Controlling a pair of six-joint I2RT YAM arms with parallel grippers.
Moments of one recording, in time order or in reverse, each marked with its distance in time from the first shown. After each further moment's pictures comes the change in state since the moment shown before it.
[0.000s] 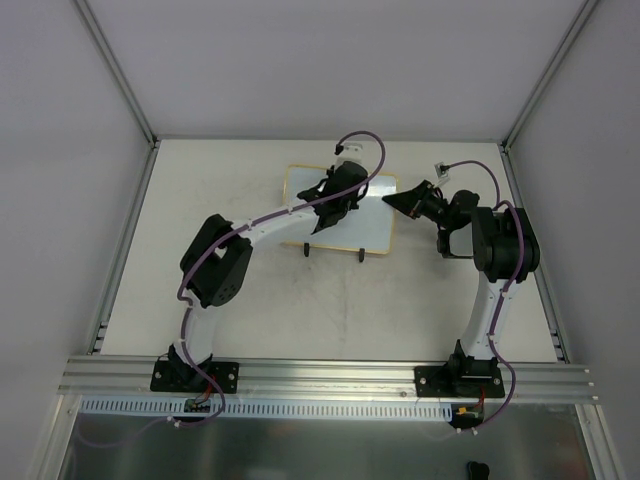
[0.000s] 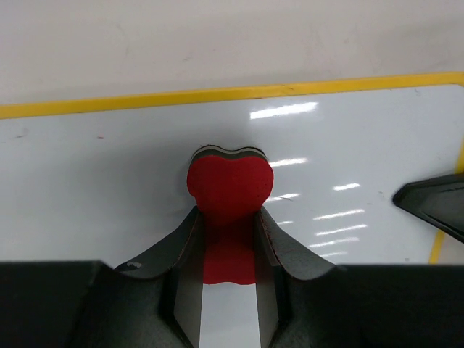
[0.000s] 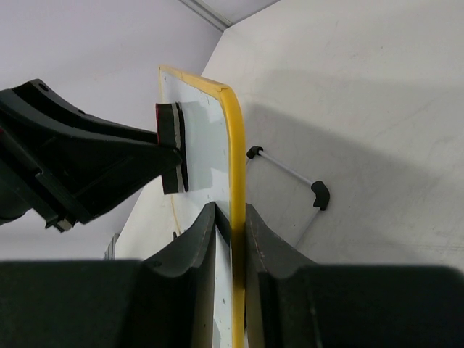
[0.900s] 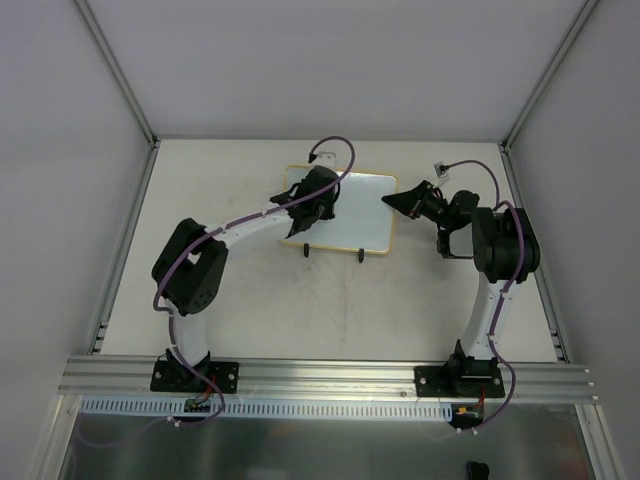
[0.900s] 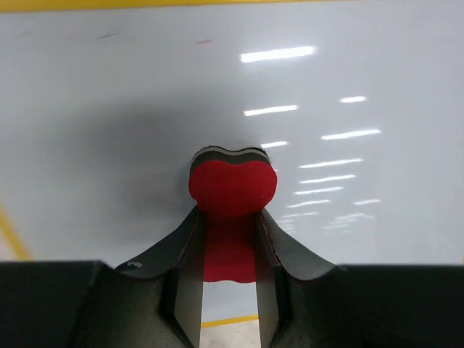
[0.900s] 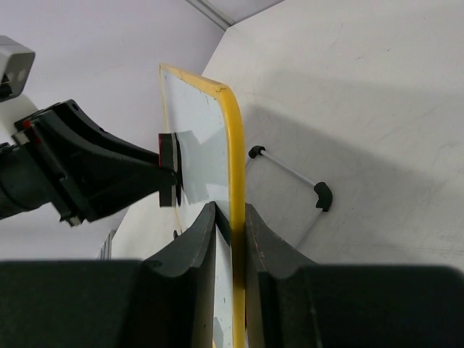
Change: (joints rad) left arm 0.050 -0.111 -0.160 -0.048 0.122 -0.036; right arm 0.002 -0.004 -0.005 0.010 -0.001 -0.016
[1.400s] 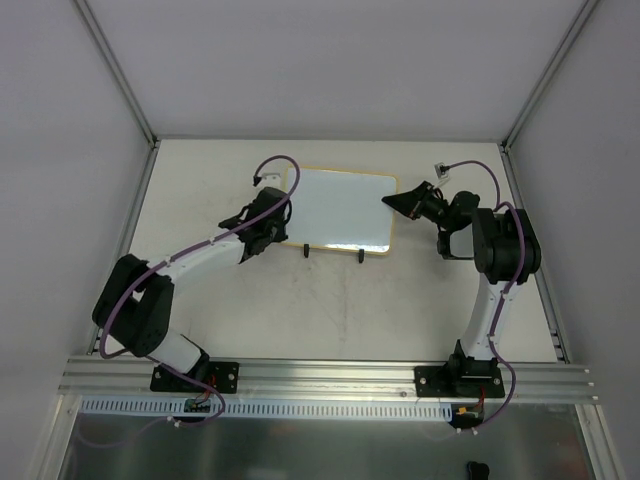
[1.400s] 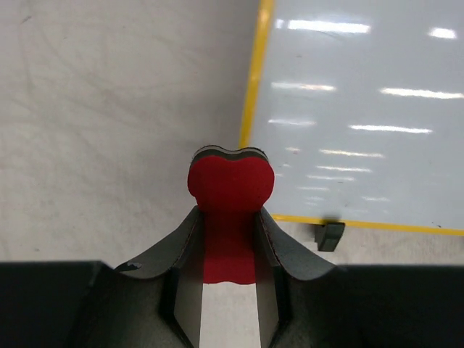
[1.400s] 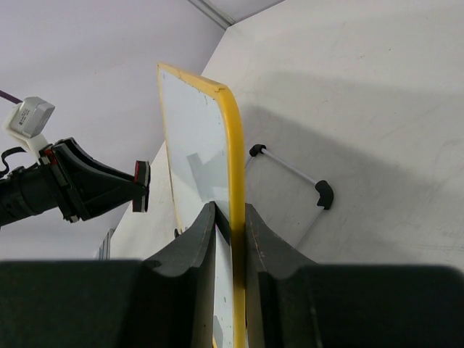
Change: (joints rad) left arm 0.124 -0.383 -0.442 -0.050 -0.059 -0.044; right arm 0.000 -0.015 -0.016 0.003 -0.003 -0.008
